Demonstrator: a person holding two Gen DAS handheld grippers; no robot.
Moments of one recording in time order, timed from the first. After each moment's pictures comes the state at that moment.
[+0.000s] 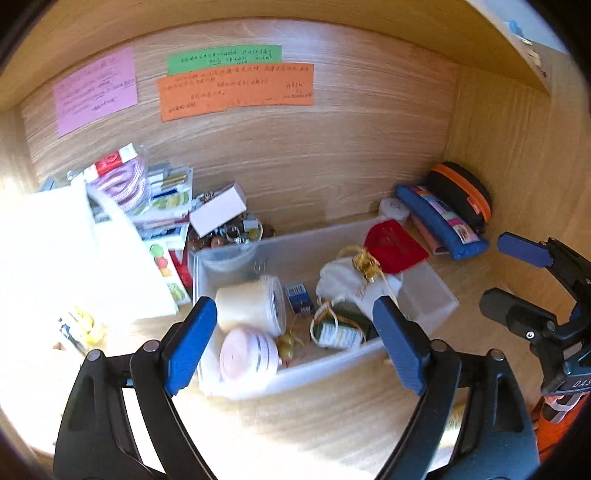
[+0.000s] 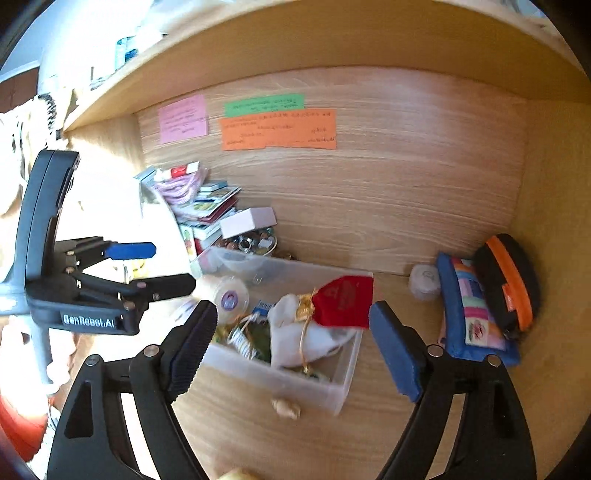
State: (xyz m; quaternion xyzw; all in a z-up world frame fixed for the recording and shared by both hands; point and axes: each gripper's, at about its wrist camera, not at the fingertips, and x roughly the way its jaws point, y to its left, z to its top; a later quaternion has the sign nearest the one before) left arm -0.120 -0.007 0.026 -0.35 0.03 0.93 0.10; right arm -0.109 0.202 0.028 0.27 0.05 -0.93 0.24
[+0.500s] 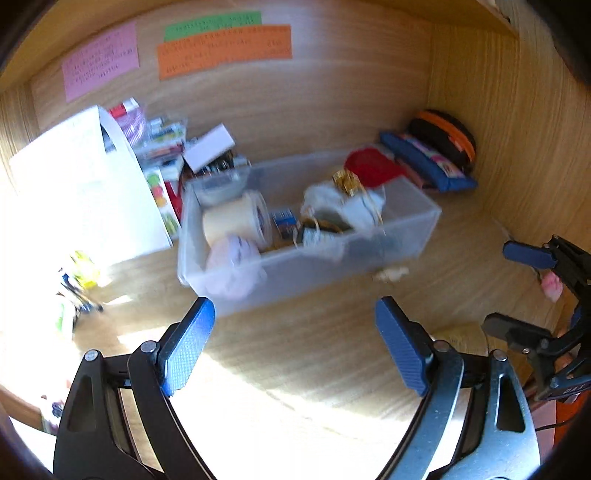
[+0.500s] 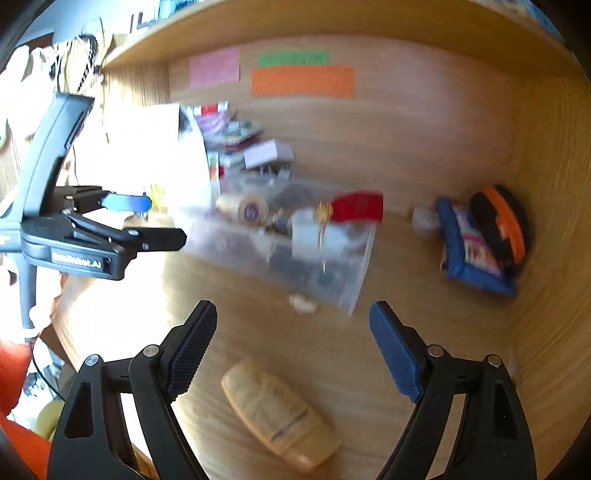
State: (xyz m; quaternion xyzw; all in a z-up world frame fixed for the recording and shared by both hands) left arm -0.060 0.004 -0.023 -0.39 0.06 0.91 0.11; right arm -0.043 0.220 -0.030 0.31 0.10 -0.91 0.25
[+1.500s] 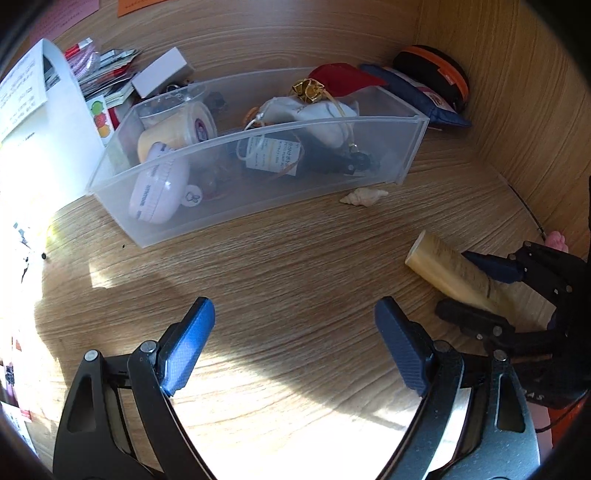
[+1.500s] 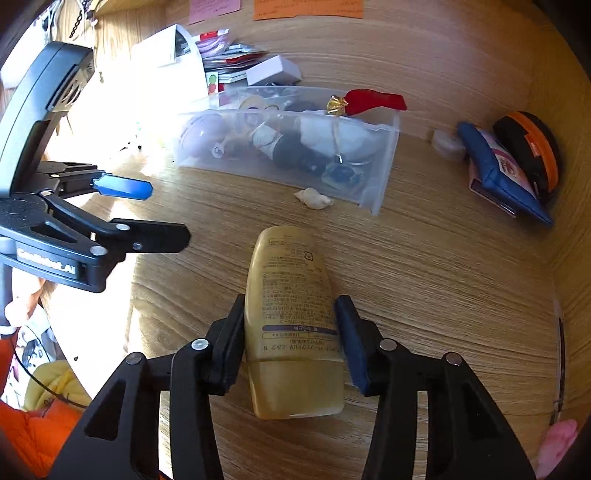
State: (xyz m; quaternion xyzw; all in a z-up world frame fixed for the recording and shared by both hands) left arm -0.059 0.040 -0.087 -0.46 0.05 0.88 0.13; right arm -0.043 0.224 -0.105 0.39 0.11 -0.88 0.25
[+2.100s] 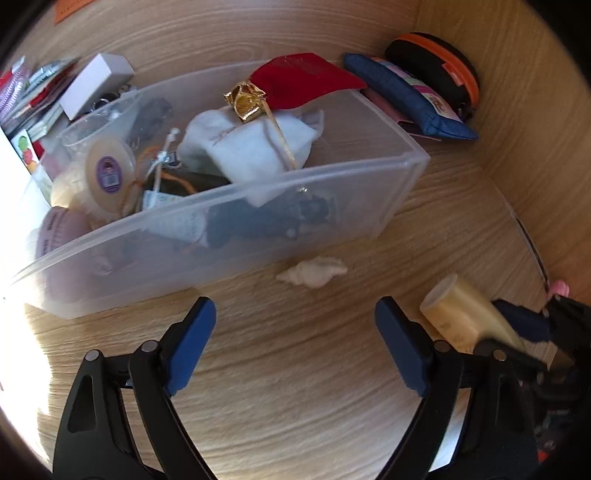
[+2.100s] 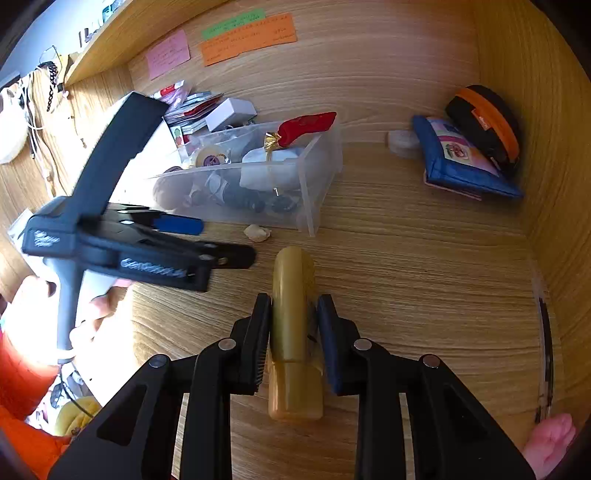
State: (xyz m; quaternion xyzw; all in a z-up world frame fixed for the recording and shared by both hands) left arm -0.127 0.100 -0.095 -0.50 0.03 0.86 0.14; right arm -0.063 0.285 -0.086 0.37 0.02 -0.90 0.25
